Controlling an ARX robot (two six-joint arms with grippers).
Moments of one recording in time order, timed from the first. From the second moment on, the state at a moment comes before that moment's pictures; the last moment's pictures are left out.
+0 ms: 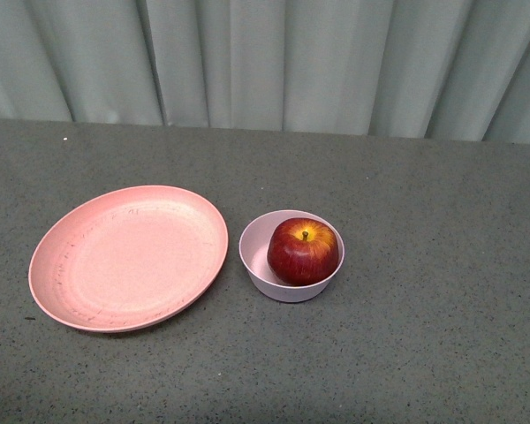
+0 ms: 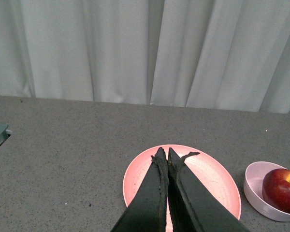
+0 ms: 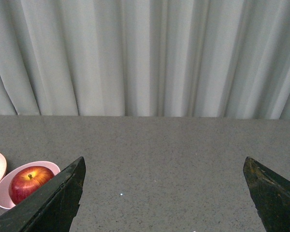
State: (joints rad) left arm 0.00 0.57 0.02 0.56 0.00 -0.01; right arm 0.00 0.00 0.01 0.00 0.00 -0.01
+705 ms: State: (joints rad) left arm 0.00 0.24 0.02 0.24 0.00 -0.01; right arm 0.00 0.00 0.01 0.00 0.00 -0.01
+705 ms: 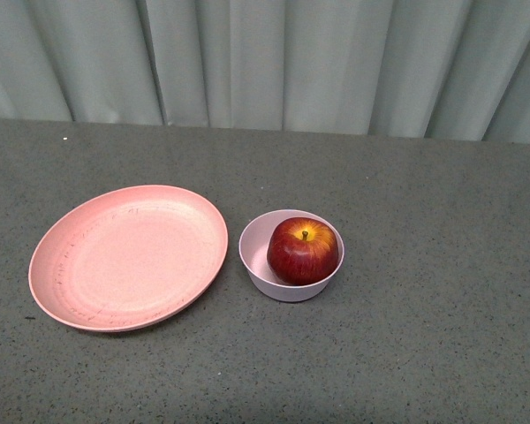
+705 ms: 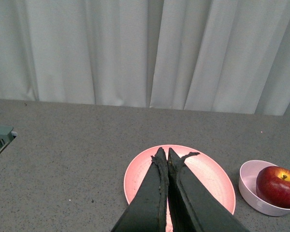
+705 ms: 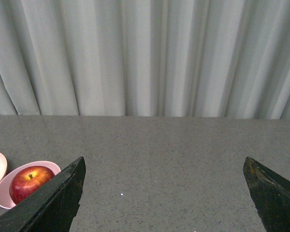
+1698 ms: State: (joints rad) left arm 0.00 0.01 0.02 0.00 0.00 -0.01; right arm 0.00 0.00 0.01 0.00 0.00 -0.01
